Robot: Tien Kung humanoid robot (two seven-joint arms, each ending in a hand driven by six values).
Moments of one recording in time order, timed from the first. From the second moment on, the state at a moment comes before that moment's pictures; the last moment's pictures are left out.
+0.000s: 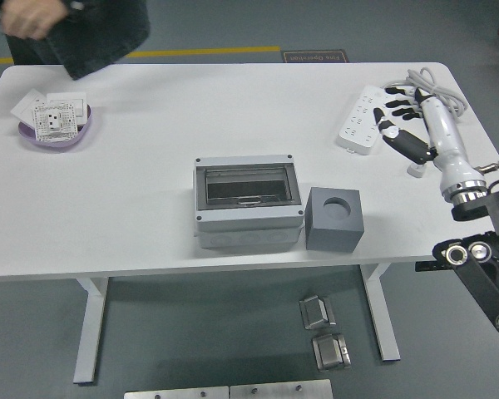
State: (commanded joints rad) left arm 0.13 0.01 -1.82 -0.18 1.96 -0.10 0.26; right arm 0.16 -0.32 1.34 1.41 -1.68 -0.38 0.06
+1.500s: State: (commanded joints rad) left arm 0.12 0.02 -1.85 -0.18 2.00 -0.10 0.26; right arm 0.26 -0.48 1.07 1.39 -2.18 -0.28 -0.33
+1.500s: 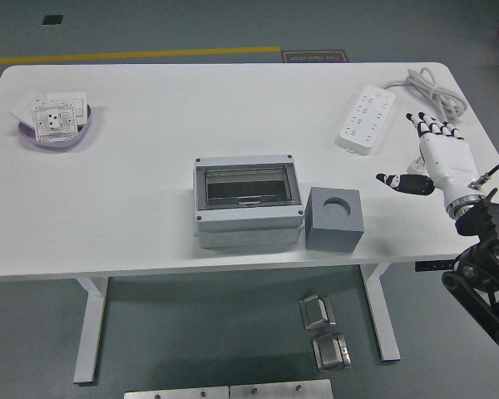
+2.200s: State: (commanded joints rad) left arm 0.11 0.02 -1.89 -0.18 2.05 -0.10 0.27; right arm 0.22 -0.42 0.95 1.50 -1.85 -0.45 -0.19
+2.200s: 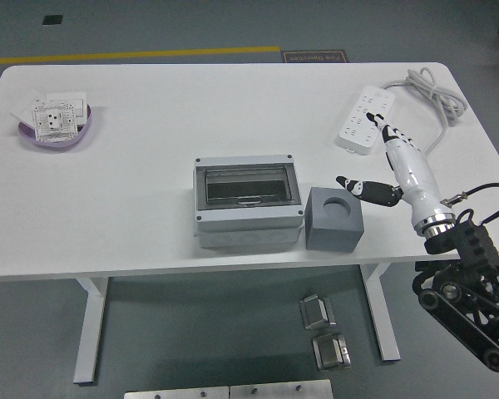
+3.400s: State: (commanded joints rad) left arm 0.11 0.03 -1.86 -0.18 2.02 -0.10 0.27; right arm 0.32 -0.45 0.82 1.37 -1.93 -0.36 -0.24
